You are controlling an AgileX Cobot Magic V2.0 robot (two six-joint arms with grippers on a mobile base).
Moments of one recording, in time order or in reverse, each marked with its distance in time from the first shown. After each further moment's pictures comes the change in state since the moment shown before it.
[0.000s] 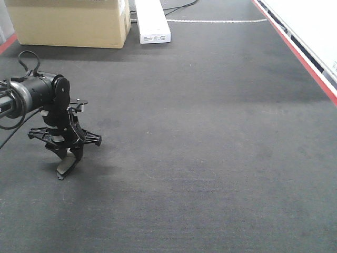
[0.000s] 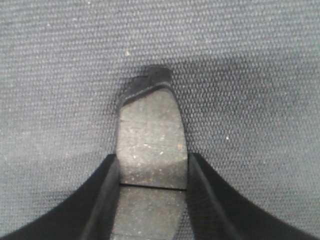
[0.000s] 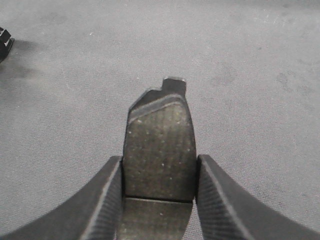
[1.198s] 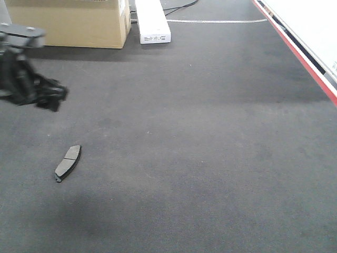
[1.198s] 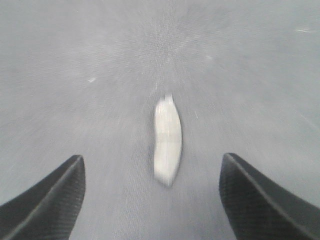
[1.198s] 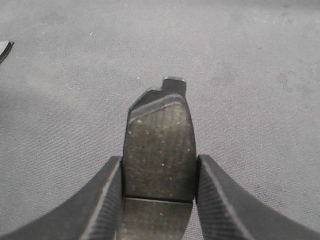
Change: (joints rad) left arm 0.000 -0.575 0.178 0.027 -0.024 0.104; right arm 0.000 0.000 0.000 0.000 0.000 0.000
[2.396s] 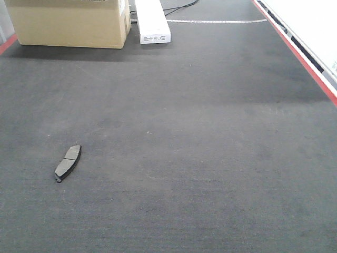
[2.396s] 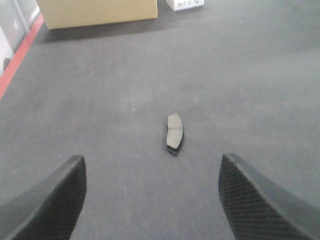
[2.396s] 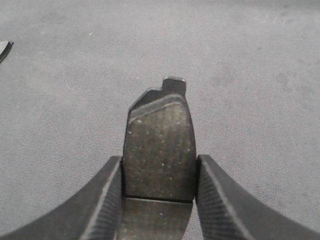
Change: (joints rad) left arm 0.000 -1.329 0.784 0.025 -0.139 0.007; right arm 0.000 0.000 0.000 0.000 0.000 0.000
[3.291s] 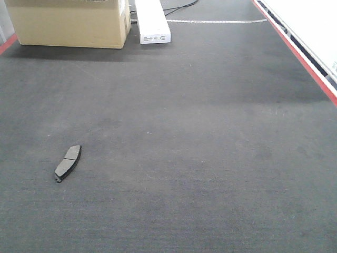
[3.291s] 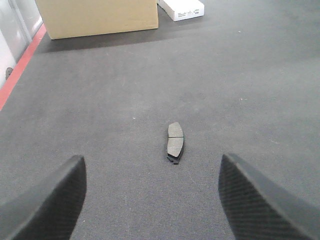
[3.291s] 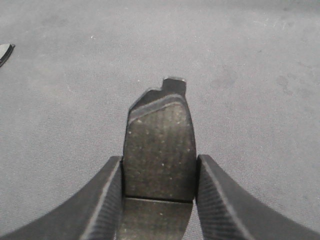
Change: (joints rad) left arm 0.000 0.000 0.000 0.002 -0.021 -0.006; right arm 0.000 0.000 0.000 0.000 -0.008 0.000
